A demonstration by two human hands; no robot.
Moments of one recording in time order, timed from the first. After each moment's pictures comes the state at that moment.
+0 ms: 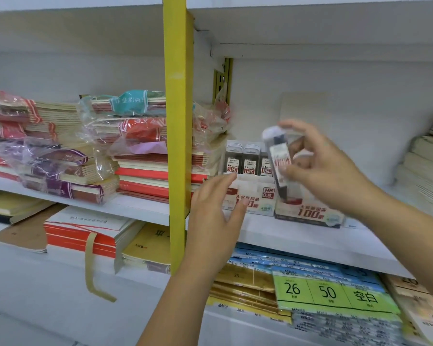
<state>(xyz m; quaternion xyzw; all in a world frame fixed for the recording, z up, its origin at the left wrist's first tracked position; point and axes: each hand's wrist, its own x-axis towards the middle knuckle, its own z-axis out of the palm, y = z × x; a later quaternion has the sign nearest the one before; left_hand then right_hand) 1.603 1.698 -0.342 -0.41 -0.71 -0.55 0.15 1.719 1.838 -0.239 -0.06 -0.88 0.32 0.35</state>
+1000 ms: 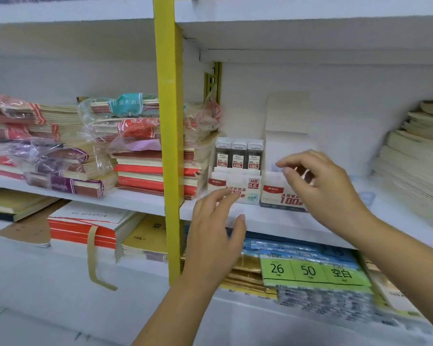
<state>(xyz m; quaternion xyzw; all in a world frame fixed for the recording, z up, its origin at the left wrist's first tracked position) 1.636 1.689 -0.370 -0.46 -0.71 -0.48 0.22 1.758 1.839 -0.273 -0.09 -0.88 0.16 0.44</state>
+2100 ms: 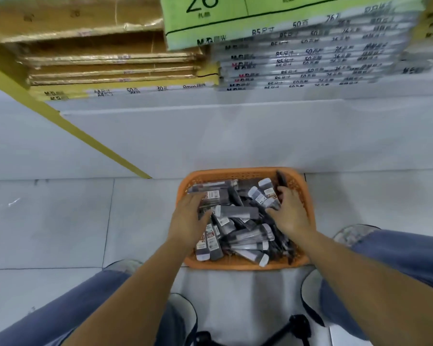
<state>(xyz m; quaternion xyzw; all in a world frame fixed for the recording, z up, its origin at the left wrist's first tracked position) 1.712 1.660 -0.769 -0.39 -0.85 -0.21 -0.28 1.908 1.830 -0.777 -0.55 -0.75 0.37 -0.06</state>
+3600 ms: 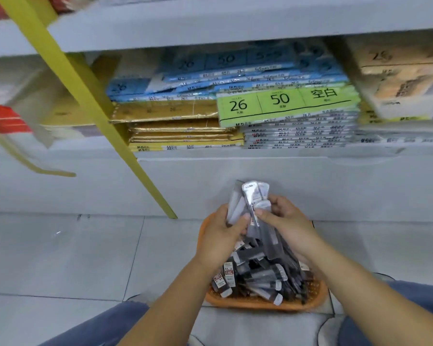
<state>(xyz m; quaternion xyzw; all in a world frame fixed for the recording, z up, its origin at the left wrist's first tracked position) 1.742 1.680 -0.635 -0.24 -0.70 -0.52 -0.41 1.862 1.804 -0.636 -0.39 -0.60 0.68 0.16</state>
